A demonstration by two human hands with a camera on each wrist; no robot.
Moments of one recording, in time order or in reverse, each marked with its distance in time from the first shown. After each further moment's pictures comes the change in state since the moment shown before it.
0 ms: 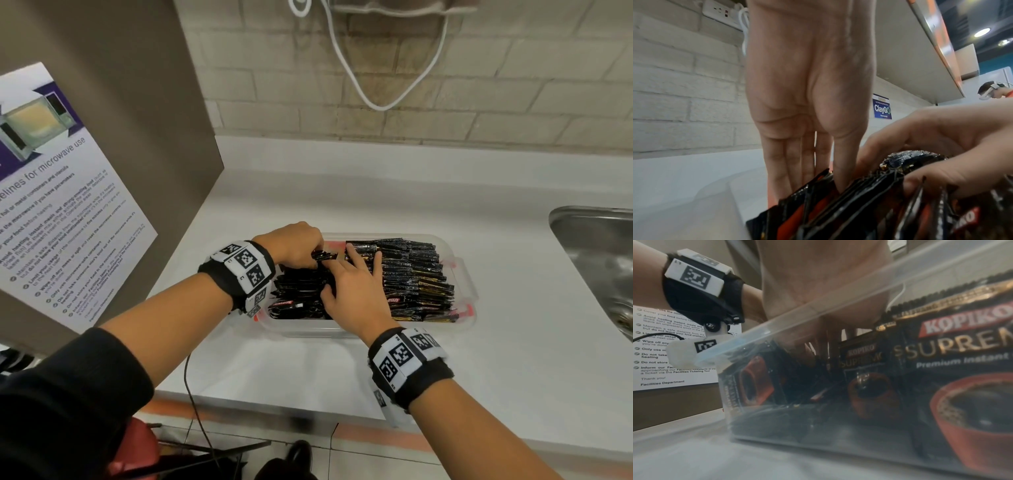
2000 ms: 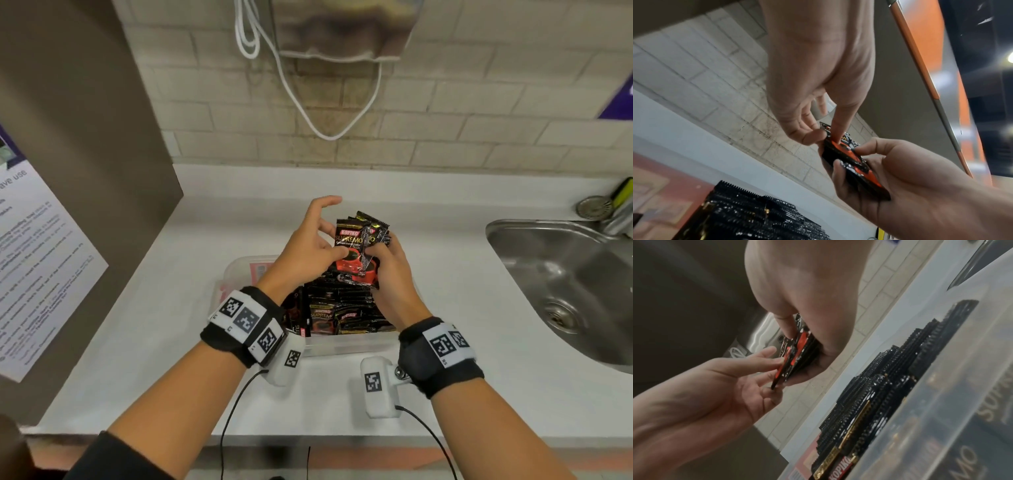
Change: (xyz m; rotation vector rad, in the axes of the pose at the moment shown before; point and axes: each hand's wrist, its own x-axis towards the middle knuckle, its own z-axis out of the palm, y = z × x) left_hand -0.008 0.098 -0.015 -1.079 0.548 0.158; right_hand -0.007 0.066 -0.082 1.579 0.380 0.336
